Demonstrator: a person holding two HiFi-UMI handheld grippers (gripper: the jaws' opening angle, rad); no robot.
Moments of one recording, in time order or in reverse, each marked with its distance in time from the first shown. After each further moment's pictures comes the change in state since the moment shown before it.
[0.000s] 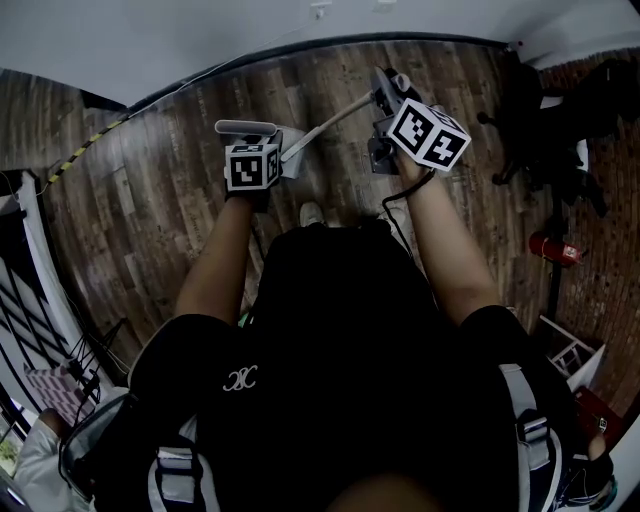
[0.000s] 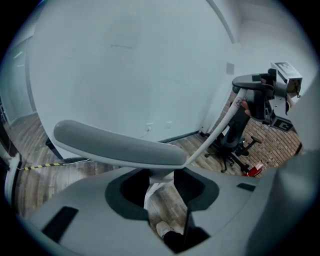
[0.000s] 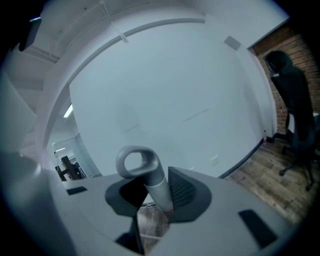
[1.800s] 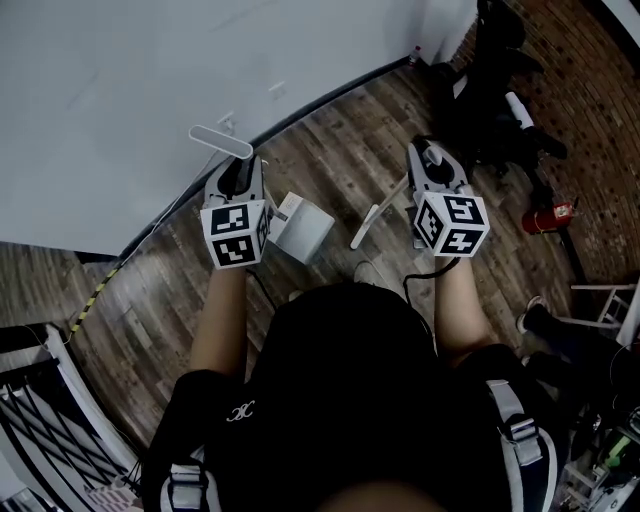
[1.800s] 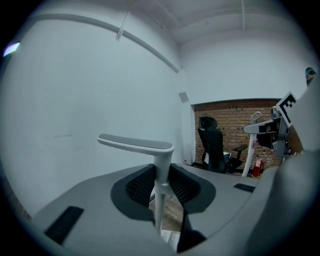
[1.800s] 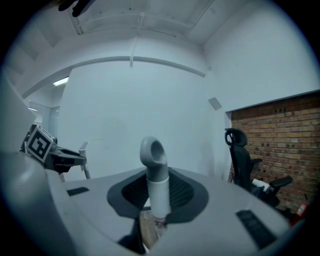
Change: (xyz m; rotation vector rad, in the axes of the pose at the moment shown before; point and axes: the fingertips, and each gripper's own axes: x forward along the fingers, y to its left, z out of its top) left arm -0.071 -0.273 0.234 0.416 -0.490 -0.102; right arm -0.268 -0.191 0.139 -0.326 -0.229 -0.396
